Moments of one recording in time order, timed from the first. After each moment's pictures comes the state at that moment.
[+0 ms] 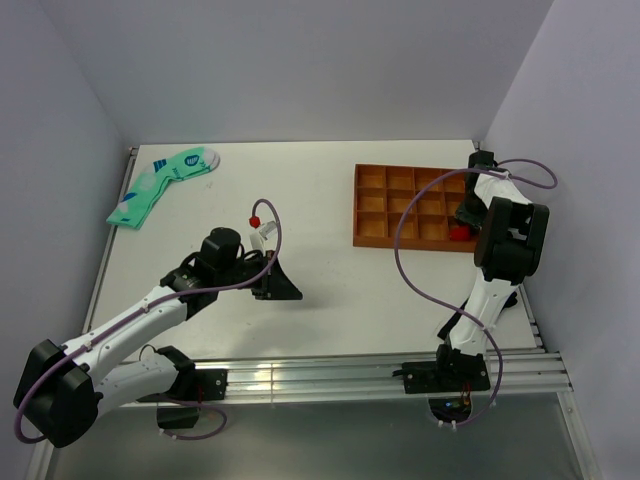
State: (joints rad) left arm -0.64 1.04 0.62 -0.12 0.68 -0.73; right arm -0.25 2.03 1.49 -0.75 0.30 0.42
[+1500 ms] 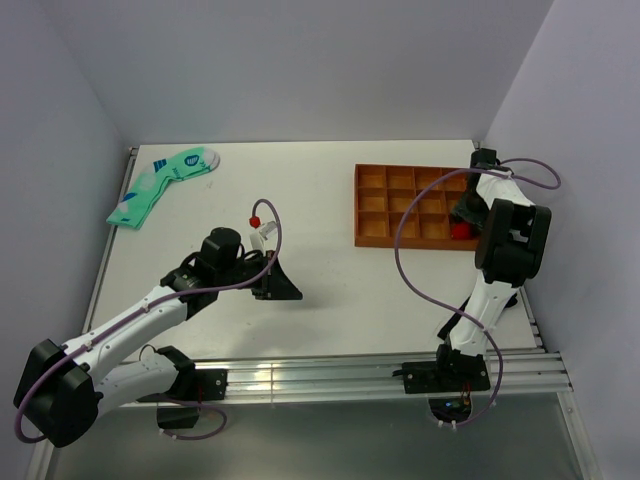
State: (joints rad) left arm -0.64 1.04 0.62 -0.12 0.68 -0.73; right arm -0.26 2.00 1.50 -0.76 0.27 0.46
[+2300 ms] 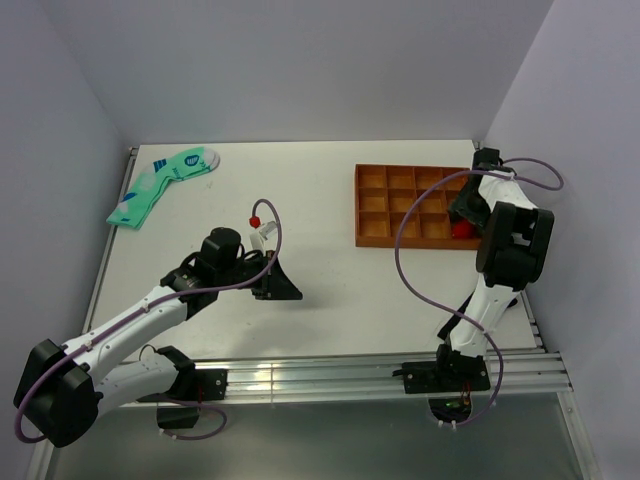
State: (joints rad) left arm -0.64 1.04 0.62 -0.12 0.68 -0.73; right arm -0.26 1.96 1.48 -0.76 0.23 0.47
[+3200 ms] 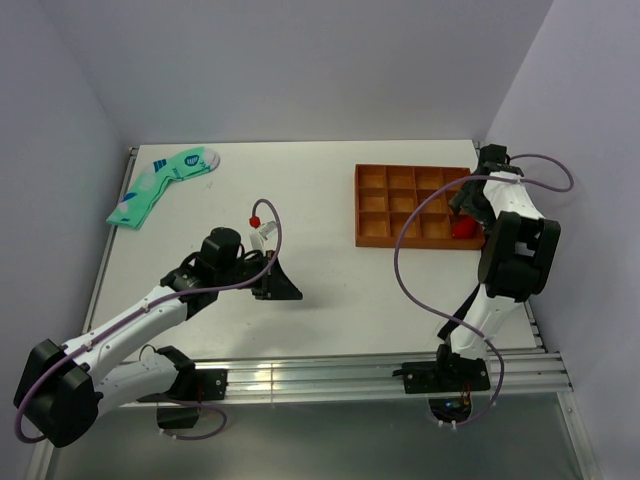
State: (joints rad) left arm -0.64 1.04 0.62 -0.12 0.68 -0.73; right arm -0.27 1.86 1.45 -0.77 0.24 0.49
